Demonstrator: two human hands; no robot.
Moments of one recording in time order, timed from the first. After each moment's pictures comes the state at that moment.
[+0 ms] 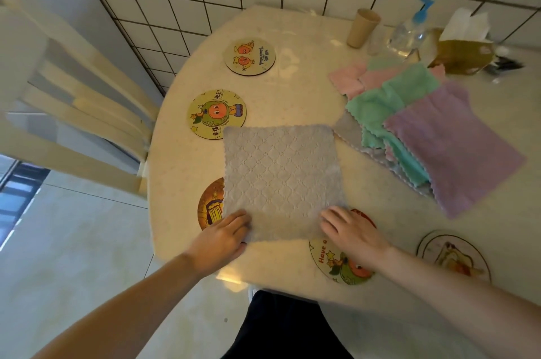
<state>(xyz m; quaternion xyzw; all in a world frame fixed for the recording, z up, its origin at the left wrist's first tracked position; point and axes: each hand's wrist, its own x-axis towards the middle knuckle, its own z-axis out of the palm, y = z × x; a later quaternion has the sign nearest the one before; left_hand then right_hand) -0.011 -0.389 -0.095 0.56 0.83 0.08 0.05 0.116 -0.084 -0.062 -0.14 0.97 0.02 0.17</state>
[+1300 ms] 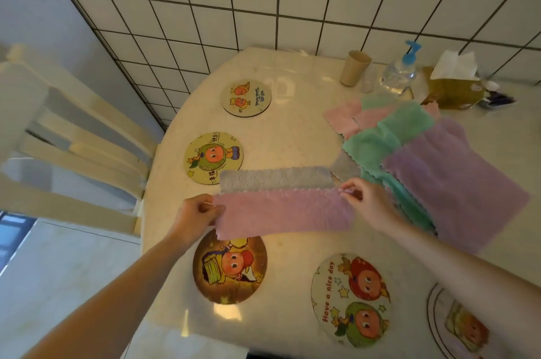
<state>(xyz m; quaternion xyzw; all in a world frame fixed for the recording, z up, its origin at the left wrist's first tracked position) -0.133 -0.349 -0.038 -0.01 0.83 0.49 0.26 -0.002 -0.006 -0.030 0.19 0.91 -0.37 0.03</state>
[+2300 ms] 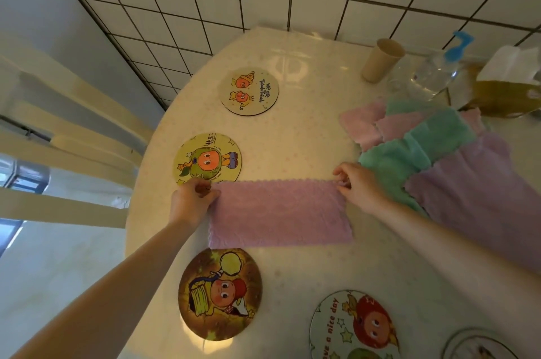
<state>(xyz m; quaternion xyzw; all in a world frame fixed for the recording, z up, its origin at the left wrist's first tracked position) -0.208 -0.311 -0.079 -0.07 0.92 0.35 0.17 -0.110 0.036 -0.091 0.13 0.94 -0.29 0.10</state>
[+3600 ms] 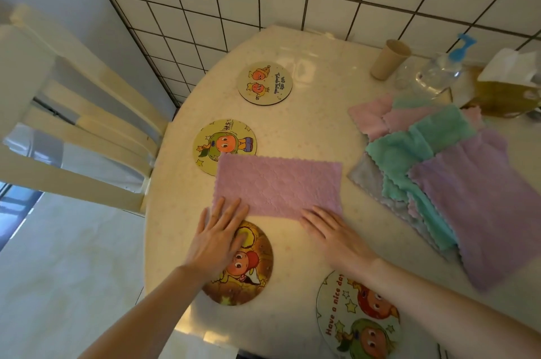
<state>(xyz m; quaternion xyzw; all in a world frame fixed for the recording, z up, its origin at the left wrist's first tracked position) -0.091 -0.359 -0.098 0.30 0.94 0.04 0.18 0.002 -0.076 -0.084 -0.15 0.98 -0.04 0.14</state>
